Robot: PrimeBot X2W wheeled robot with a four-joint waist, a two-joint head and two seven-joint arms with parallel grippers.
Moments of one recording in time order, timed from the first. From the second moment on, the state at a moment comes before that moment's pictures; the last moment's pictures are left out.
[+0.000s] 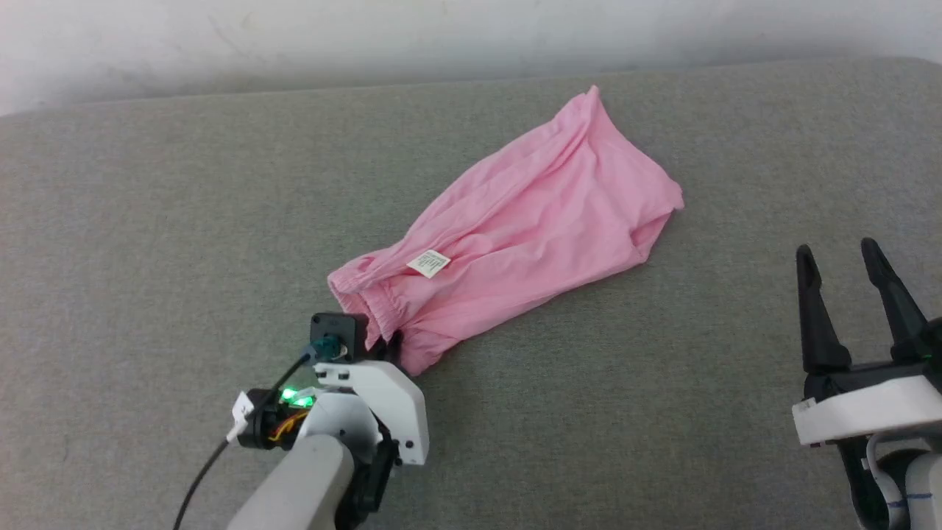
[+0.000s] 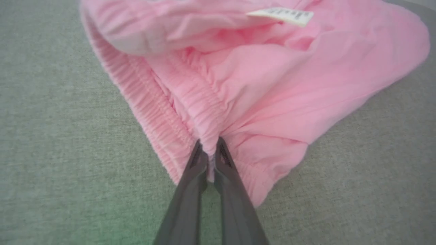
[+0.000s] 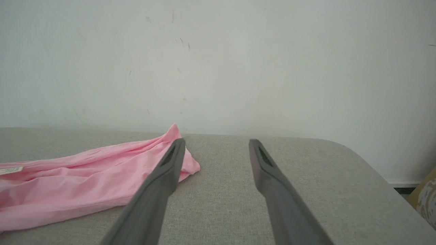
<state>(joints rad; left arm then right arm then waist) -0.33 0.23 -0.55 0.32 -0.51 0.29 0.18 -0.06 -0.14 -0.09 -0.06 0.17 0.13 -0.16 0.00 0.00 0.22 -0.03</state>
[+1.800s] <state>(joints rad) -0.34 0.23 -0.69 0.26 -0.46 0.20 0.06 -0.56 -0.40 0.22 0.64 0.45 0.13 0.42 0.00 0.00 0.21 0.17</state>
